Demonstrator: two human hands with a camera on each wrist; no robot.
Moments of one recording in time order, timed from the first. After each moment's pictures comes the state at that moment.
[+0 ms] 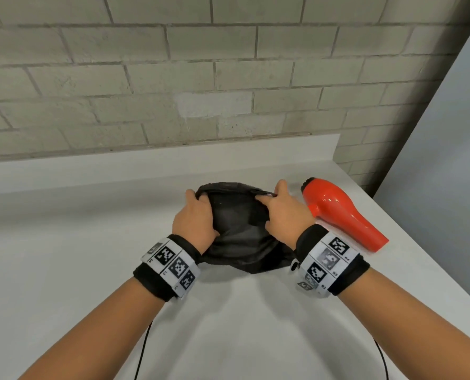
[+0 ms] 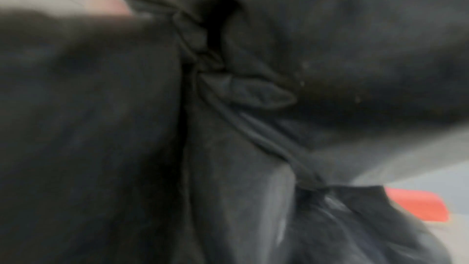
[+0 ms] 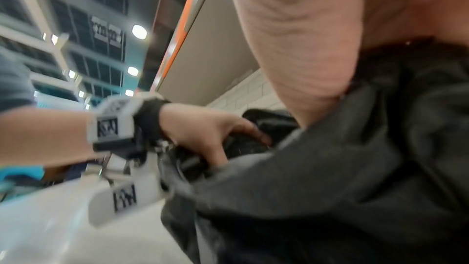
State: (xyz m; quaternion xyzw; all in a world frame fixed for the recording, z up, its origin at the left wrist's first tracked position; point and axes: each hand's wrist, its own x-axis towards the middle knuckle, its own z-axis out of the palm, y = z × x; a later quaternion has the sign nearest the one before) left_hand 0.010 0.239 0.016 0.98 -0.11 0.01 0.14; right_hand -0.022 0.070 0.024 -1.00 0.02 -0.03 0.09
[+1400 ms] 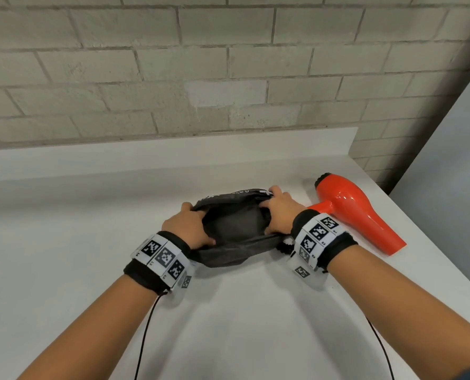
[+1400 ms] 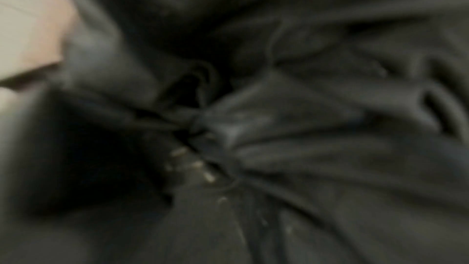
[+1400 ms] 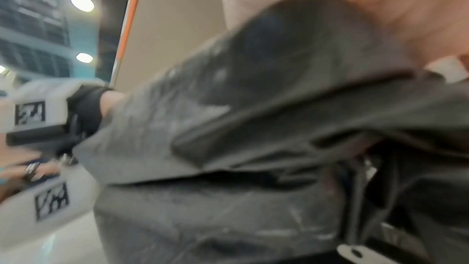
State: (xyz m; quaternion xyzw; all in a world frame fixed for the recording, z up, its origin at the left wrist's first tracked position) left_hand 0.033 0.275 -0.012 0.98 -0.09 -0.16 0.06; right_hand 0.028 0.066 -0.007 -0.99 -0.02 0.13 0.10
